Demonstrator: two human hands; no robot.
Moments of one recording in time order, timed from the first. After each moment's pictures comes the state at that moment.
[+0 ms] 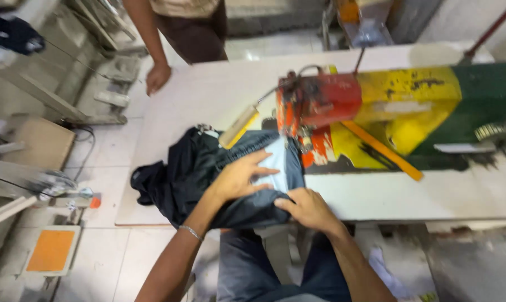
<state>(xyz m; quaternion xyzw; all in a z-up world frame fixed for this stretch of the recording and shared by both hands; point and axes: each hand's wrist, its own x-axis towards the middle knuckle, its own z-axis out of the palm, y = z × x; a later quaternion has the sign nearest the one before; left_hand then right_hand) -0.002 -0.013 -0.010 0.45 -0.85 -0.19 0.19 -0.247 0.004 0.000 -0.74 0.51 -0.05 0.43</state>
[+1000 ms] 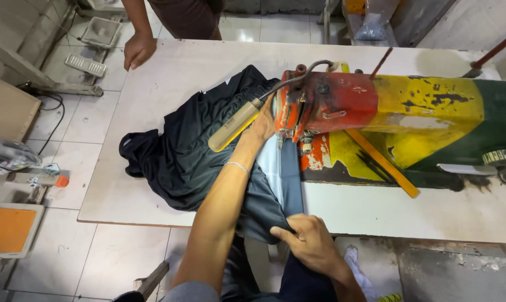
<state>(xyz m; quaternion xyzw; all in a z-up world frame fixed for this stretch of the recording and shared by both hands) -0.039 -0.256 -0.159 0.59 -0.76 -0.14 0.21 -0.274 0.032 -0.029 -0.84 0.40 -0.18 0.33</state>
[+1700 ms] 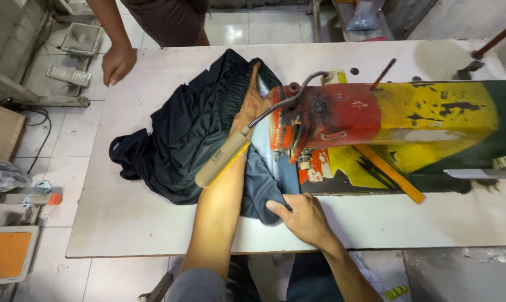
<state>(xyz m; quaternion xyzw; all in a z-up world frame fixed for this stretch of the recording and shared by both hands) -0.021 -0.281 -0.078 0.68 -0.60 -0.11 0.41 -0.246 -0.047 -0.040 -0.78 0.52 -0.16 0.30</state>
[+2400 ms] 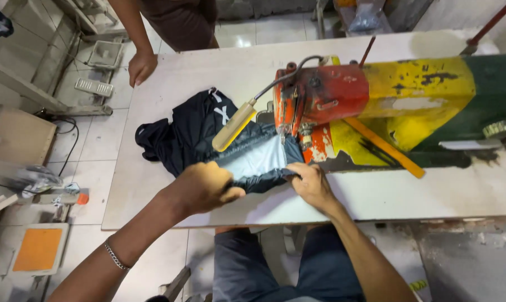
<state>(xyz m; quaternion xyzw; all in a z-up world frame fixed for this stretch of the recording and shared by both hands) 0.028 0.021 0.082 0.61 -0.74 -0.22 -0.14 -0.250 -0.058 -0.068 -0.78 0.37 -0.36 0.34</state>
